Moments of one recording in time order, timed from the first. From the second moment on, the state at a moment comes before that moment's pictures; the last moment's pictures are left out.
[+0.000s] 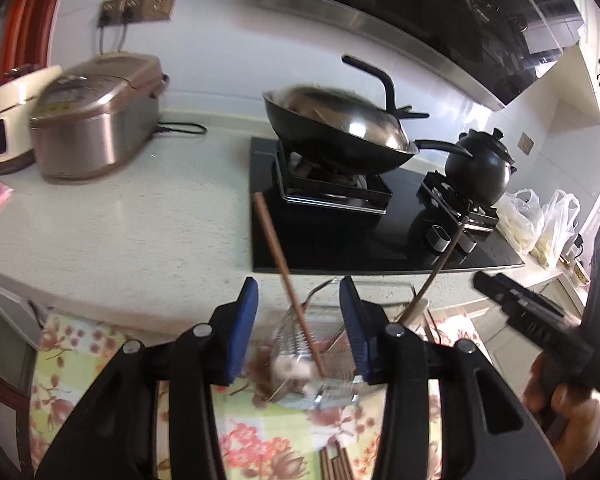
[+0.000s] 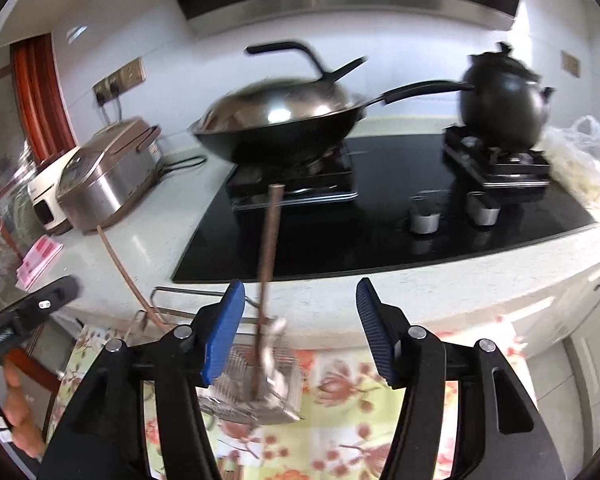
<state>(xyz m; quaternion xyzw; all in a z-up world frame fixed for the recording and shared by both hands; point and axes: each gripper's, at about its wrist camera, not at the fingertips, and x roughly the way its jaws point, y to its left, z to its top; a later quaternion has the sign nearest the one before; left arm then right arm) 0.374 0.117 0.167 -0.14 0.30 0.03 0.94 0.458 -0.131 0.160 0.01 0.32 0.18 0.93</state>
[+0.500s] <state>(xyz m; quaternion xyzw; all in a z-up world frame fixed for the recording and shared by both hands) 0.259 0.073 0.020 -0.15 0.41 -0.02 0.90 0.317 -0.208 0.034 0.01 0.40 0.15 0.91</state>
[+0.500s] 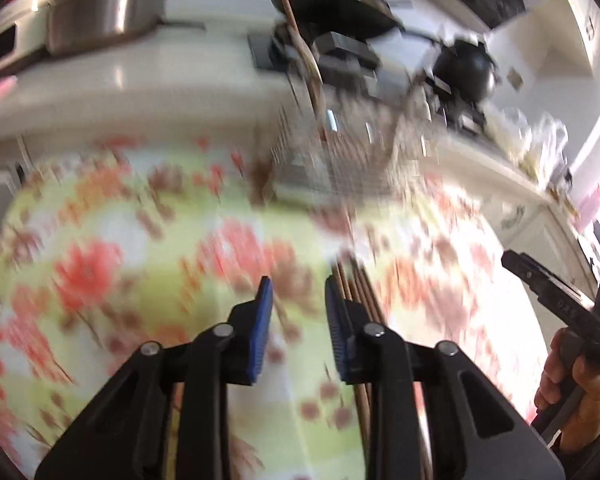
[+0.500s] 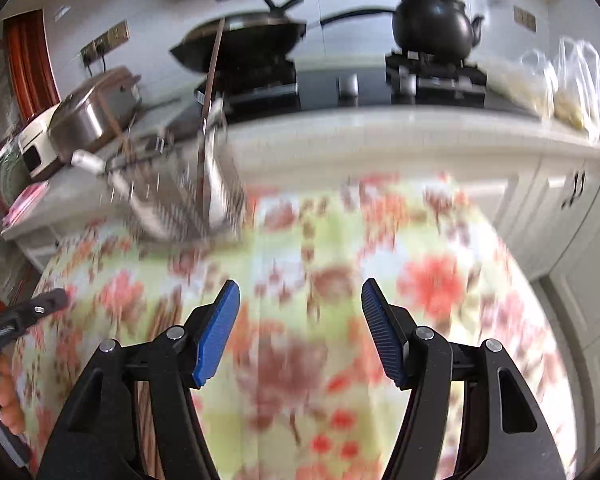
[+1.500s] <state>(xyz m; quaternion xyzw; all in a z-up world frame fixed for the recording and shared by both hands) 0.274 0.003 -0.031 -0.03 0.48 -0.01 0.88 0.282 -0.170 -0.003 -0.04 0.43 0.18 0.88</state>
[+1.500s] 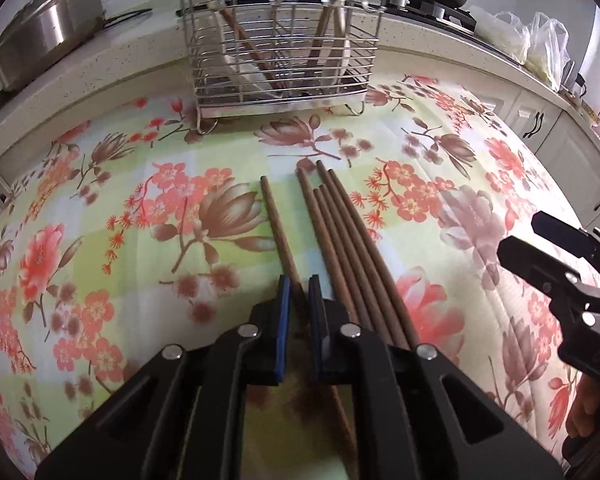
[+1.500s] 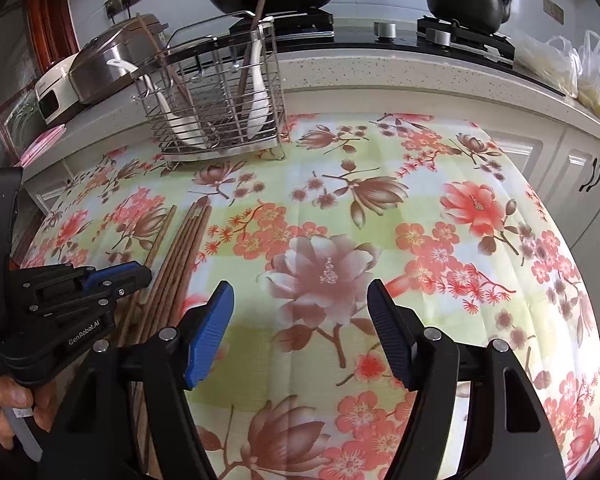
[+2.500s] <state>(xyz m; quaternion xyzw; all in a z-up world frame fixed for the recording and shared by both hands) 0.249 0.074 -0.033 -0.07 0.47 0.02 0.88 0.281 -0.095 -0.029 -0.10 0.45 0.20 0.86</state>
